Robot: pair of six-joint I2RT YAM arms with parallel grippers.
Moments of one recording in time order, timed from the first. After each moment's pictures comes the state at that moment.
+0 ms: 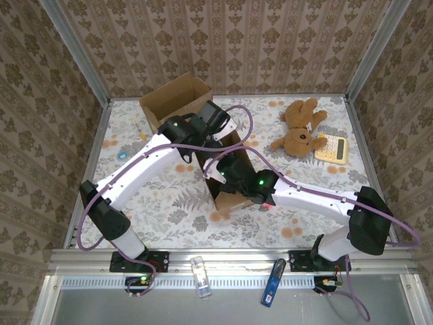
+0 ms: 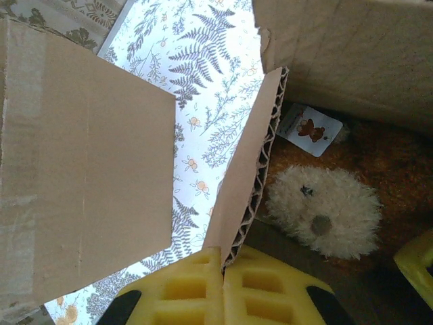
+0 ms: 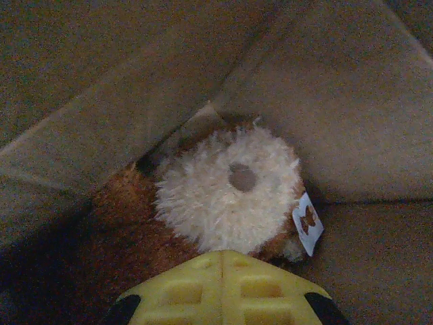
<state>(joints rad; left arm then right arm) -0.87 1.64 1.77 -1.10 -0.32 0.25 0.96 1.47 1.07 -0.35 0.39 -0.39</state>
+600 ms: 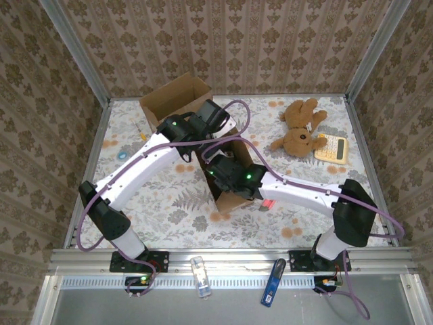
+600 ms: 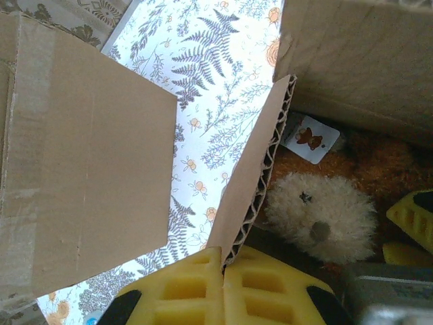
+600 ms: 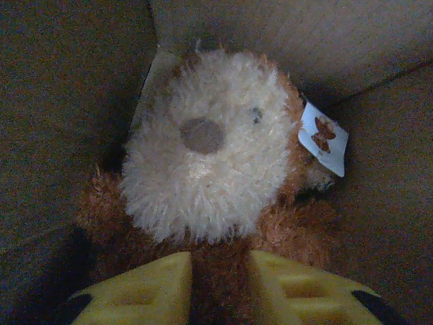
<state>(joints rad) -0.88 1.64 1.79 -1.11 -0.32 0.21 0.97 1.60 1.21 -0.58 0.47 0.15</state>
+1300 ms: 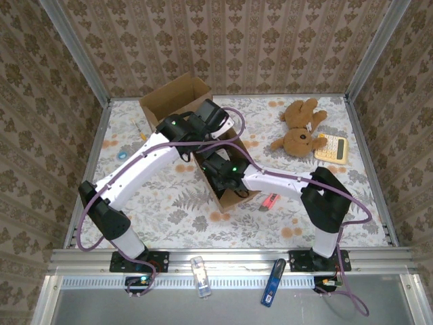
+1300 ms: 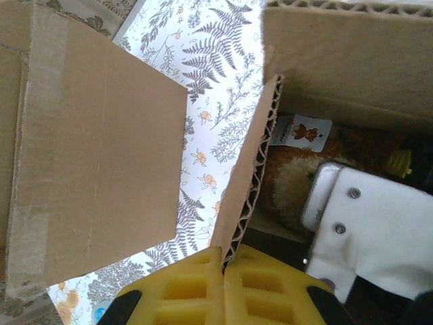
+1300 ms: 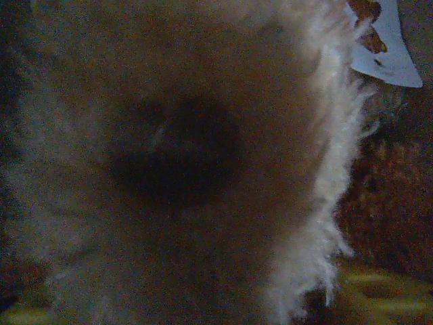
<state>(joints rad) -0.87 1.64 1.79 -1.13 -0.34 0.21 0.91 1.81 1.29 -0.61 0.39 0.46</state>
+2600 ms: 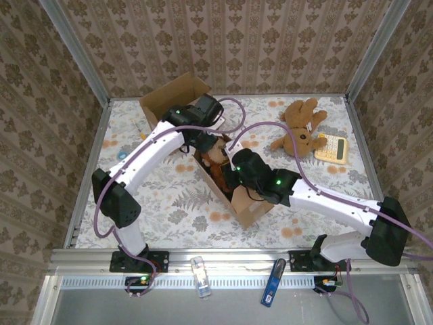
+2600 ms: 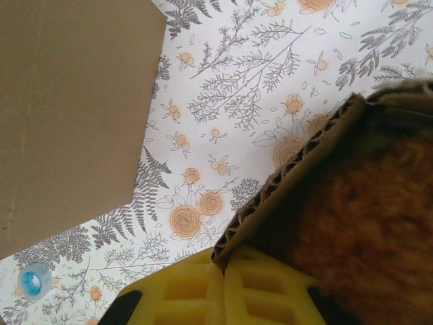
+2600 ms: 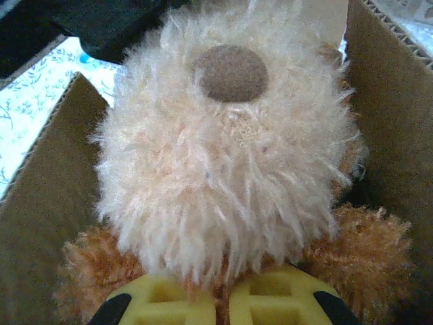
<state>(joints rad) -0.73 1.77 1.82 -1.20 -0.22 0.06 0.92 1.31 1.02 -0.29 0.26 0.29</state>
